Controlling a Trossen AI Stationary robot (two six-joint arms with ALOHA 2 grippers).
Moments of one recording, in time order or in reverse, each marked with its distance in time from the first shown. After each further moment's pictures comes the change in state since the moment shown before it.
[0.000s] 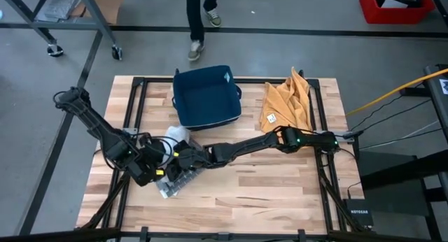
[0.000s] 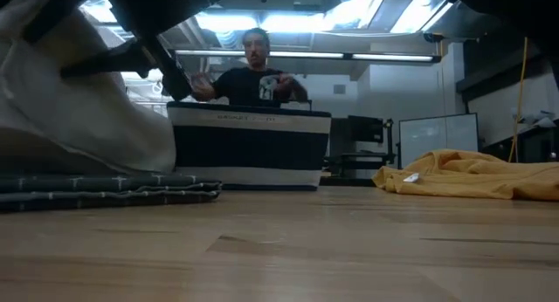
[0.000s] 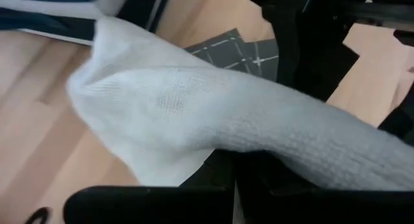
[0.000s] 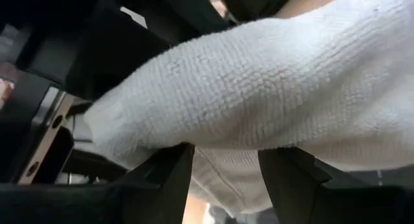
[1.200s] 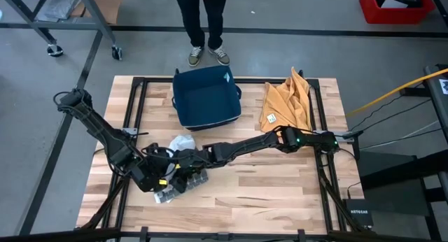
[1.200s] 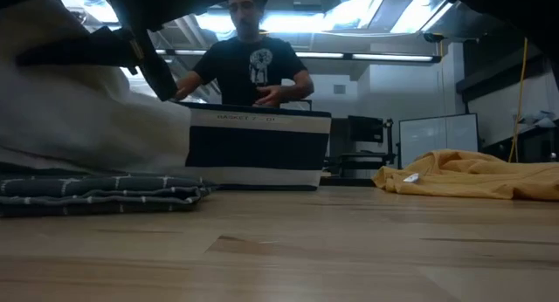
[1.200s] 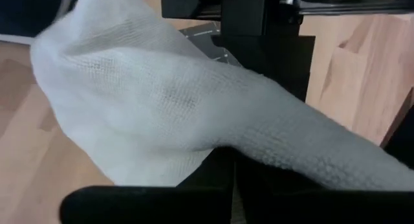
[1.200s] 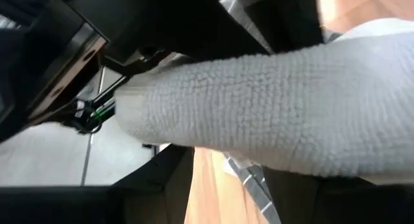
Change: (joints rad) left arm -0.003 0.064 -0.006 0.203 0.121 0.104; right arm -0.003 0.000 -0.001 -0.040 -0.353 -0.211
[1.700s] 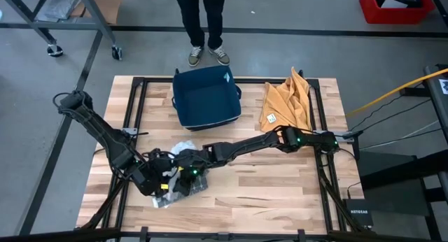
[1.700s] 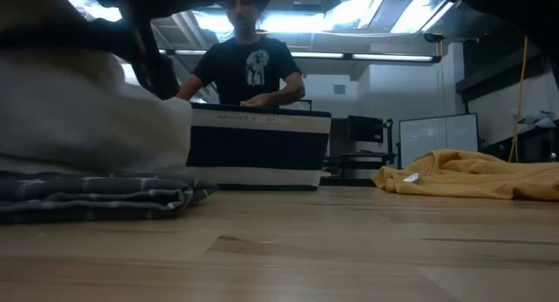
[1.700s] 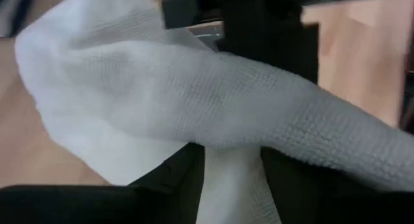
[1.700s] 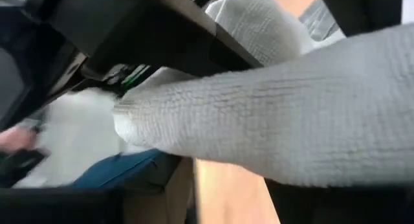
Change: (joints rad) left arm 0.005 0.049 -0.002 0.114 0.034 -0.015; right arm -0.004 0.000 0.000 -0.047 -0.199 0.069
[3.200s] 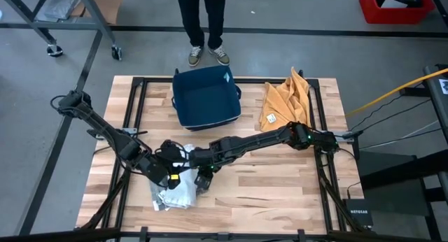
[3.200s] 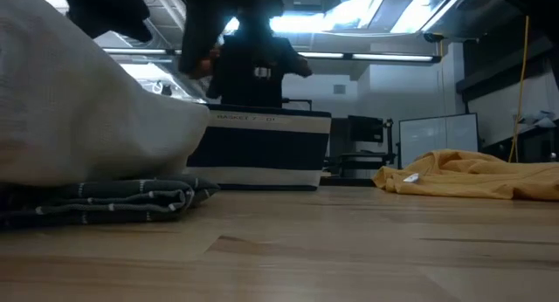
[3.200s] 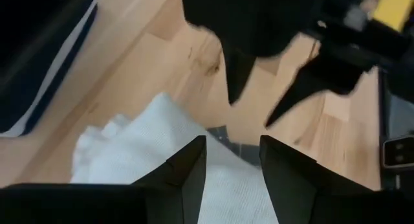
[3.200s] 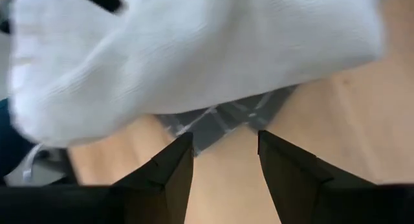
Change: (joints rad) left arm 0.127 -0.046 0.003 0.208 -0.118 0.199; right arm 0.030 -0.146 0.022 -0.723 0.303 -0.133
